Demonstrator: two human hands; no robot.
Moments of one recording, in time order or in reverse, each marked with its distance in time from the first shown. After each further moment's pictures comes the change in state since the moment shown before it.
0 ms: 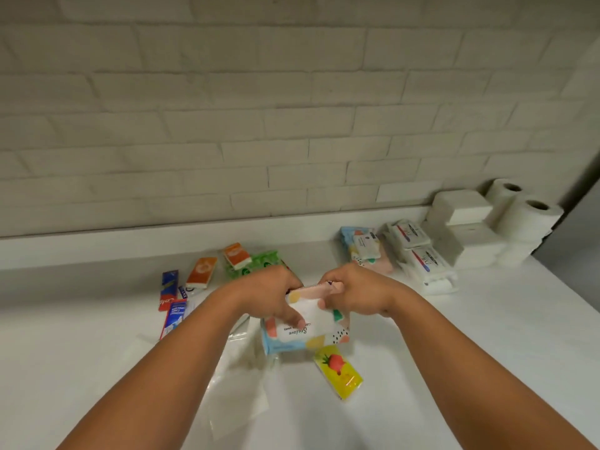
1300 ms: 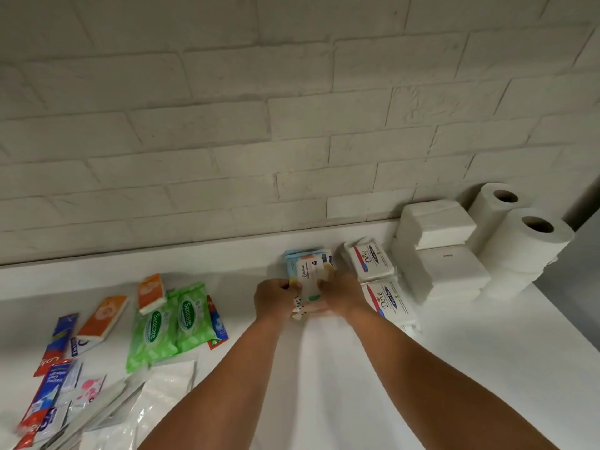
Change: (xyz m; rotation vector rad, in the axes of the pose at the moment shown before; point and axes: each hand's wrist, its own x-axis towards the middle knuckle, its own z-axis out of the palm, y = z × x) left_hand 0.306 0.039 0.079 -0.770 0.781 -0.445; right_hand 0.135 0.213 -0.093 0.226 0.345 0.331
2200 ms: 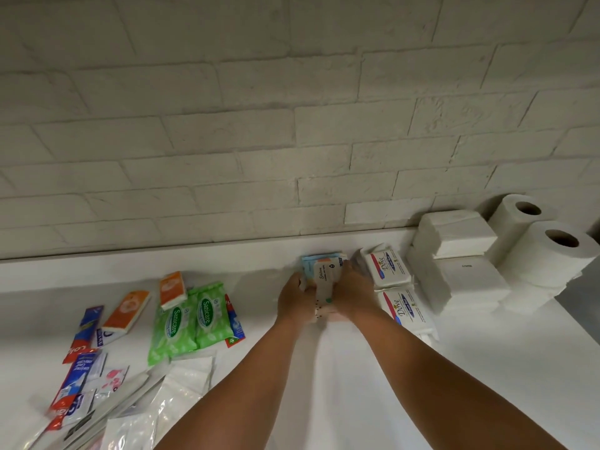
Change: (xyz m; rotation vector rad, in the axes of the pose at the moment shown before) left_hand -0.014 0.011 -0.004 0.007 -0.095 0.055; right_hand 0.005 -0.013 0.006 -0.338 0.120 -0.072
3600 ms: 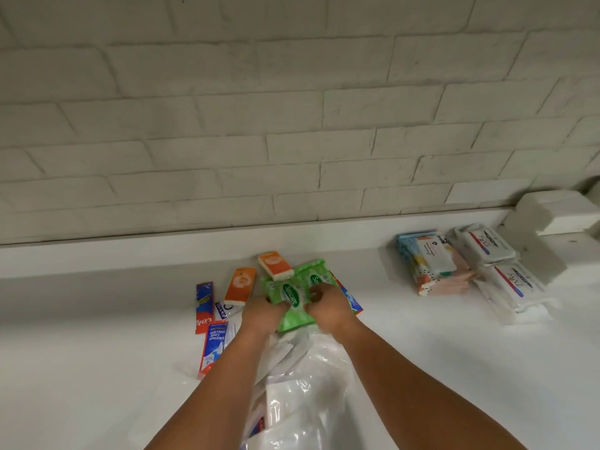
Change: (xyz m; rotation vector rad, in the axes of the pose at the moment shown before) left_hand -0.012 -0.132 -0.298 0.059 0.031 -0.226; right_hand -0.102 -0.224 0.187 0.345 -0.218 0.063
